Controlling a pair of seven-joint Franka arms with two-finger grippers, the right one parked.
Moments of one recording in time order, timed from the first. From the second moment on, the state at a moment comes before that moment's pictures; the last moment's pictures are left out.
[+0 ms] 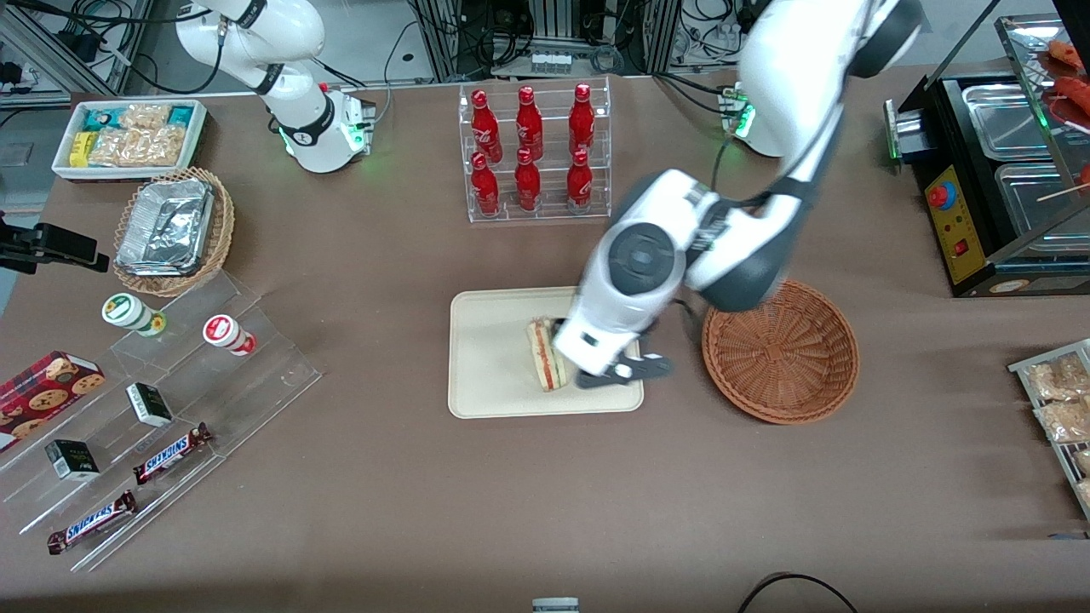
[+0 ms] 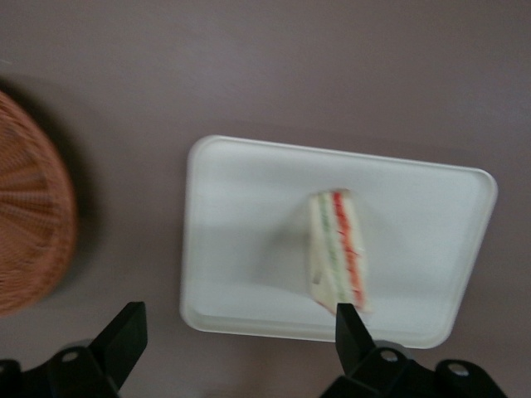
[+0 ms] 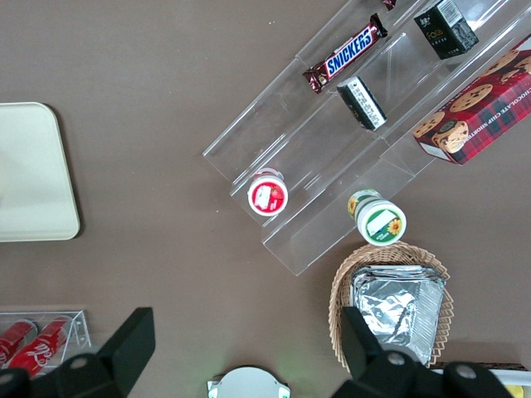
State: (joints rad) arm -0.43 0.67 -0.20 -1.10 0.01 1.68 -0.74
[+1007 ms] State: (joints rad) arm -0.03 0.18 -0.20 -1.56 0.02 1.63 -0.05
